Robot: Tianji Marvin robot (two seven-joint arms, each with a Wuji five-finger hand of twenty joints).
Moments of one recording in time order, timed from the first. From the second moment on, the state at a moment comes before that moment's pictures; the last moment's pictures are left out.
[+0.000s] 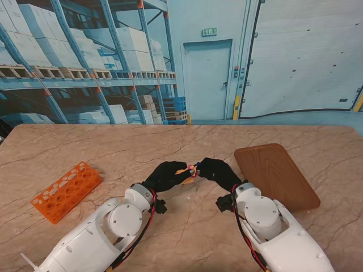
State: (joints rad) left arm 1.33 -1.20 -0.85 -1.40 0.33 -0.12 0.17; right arm -1.49 -1.18 1.14 -1.48 -0.02 0.02 0.02; left_hand 0.58 -0.18 0.60 0.05 0.81 0.19 1.08 0.47 1.30 -0.06 1.37 1.09 1.24 0.09 1.68 0.88 1.10 0.18 1.84 0.92; right_hand 0.59 -0.59 1.00 -0.12 0.76 -0.21 1.02 0.45 0.57 0.16 0.71 0.39 0.52 0.08 0.67 0.59 0.18 0.20 0.84 0.72
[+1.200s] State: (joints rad) left arm 1.34 -1.20 -0.85 -1.41 0.31 -0.13 0.16; right arm -1.50 -1.18 1.17 -1.50 0.24 0.13 0.14; left_hand 0.57 -0.18 0.62 0.05 0.81 0.19 1.11 0.49 1.30 -0.06 1.37 1.08 1.24 0.10 1.68 0.88 1.10 0.19 1.84 0.92; right_hand 0.50 -0.59 0.98 -0.07 0.67 -0.11 0.86 0.46 0.53 0.15 0.68 0.40 0.50 0.08 0.62 0.59 0.17 0.20 0.80 0.74
